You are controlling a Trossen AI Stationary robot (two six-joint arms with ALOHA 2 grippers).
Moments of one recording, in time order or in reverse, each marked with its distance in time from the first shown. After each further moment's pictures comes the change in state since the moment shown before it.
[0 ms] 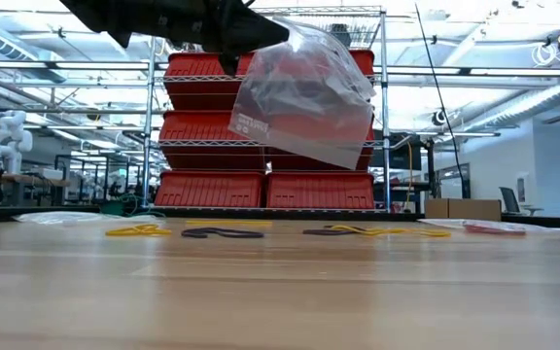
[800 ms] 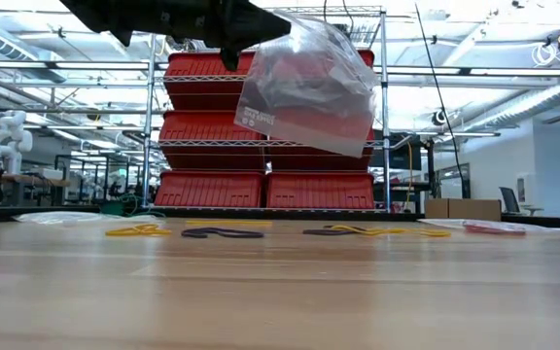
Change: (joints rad) left arm 0.002 0.000 0.000 0.045 -0.023 -0.010; right arm -0.012 0.011 0.002 0.127 -0.057 -0.021
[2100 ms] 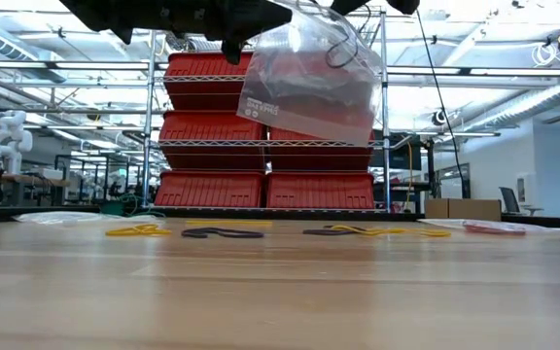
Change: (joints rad) left arm -0.016 -0.001 0.000 0.040 0.026 0.021; right arm -0.019 0.045 0.001 -0.269 -0.005 0.266
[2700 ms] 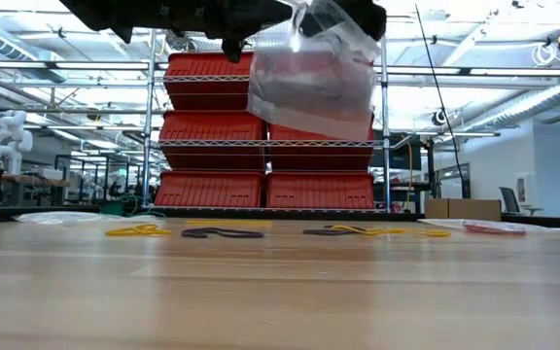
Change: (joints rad) left arm -0.001 0.000 0.000 0.005 0.000 -0.002; right arm -0.095 0.069 -0.002 0.112 -0.328 -0.090
